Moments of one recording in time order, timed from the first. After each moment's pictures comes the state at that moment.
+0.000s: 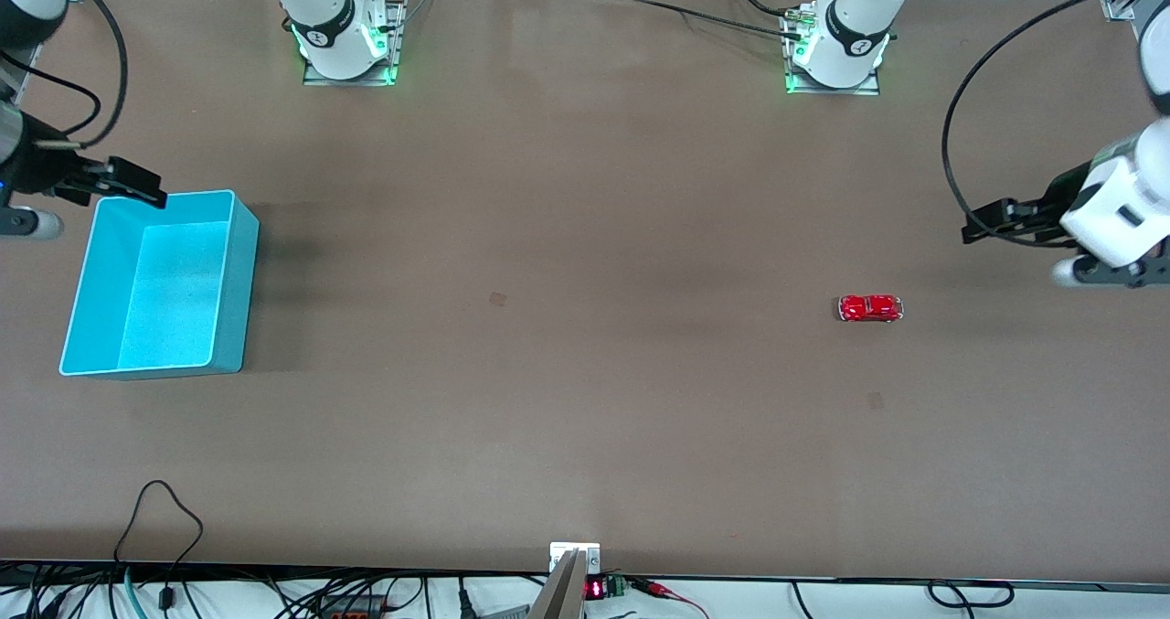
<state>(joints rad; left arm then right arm) 0.05 0.17 -0.03 -1.59 -0.03 1.60 0.00 0.03 0.08 -0.08 -1.64 -0.02 1.59 -0.01</state>
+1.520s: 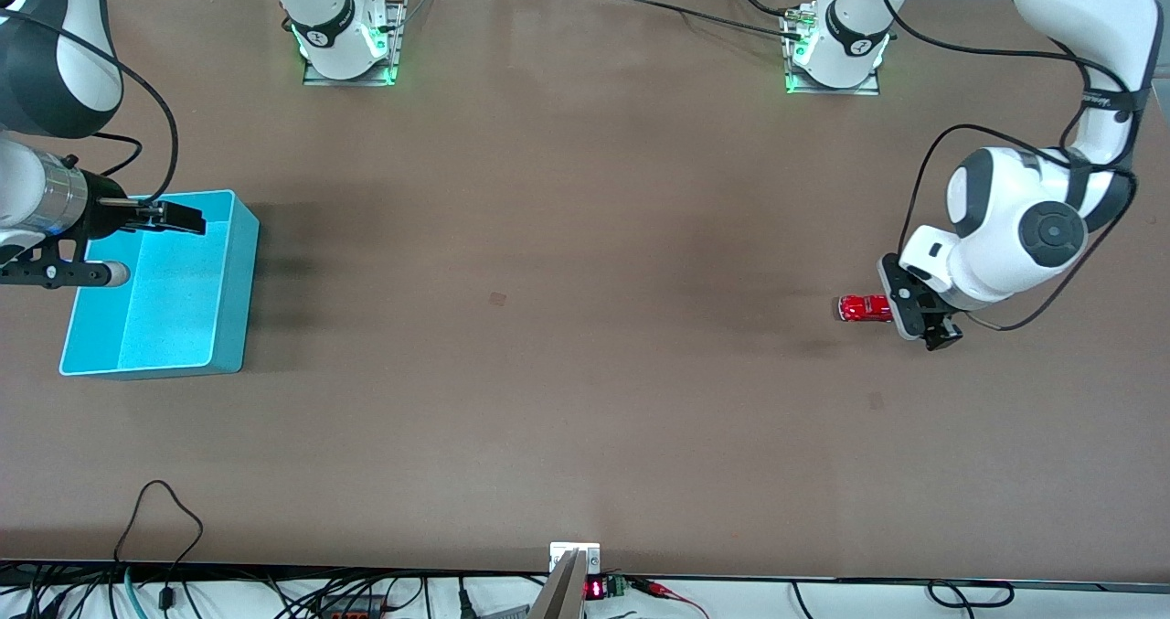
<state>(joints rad) 0.05 0.35 -0.06 -2.05 0.08 2.36 1.31 0.03 0.19 -0.07 -1.64 -0.02 1.59 -0.02</state>
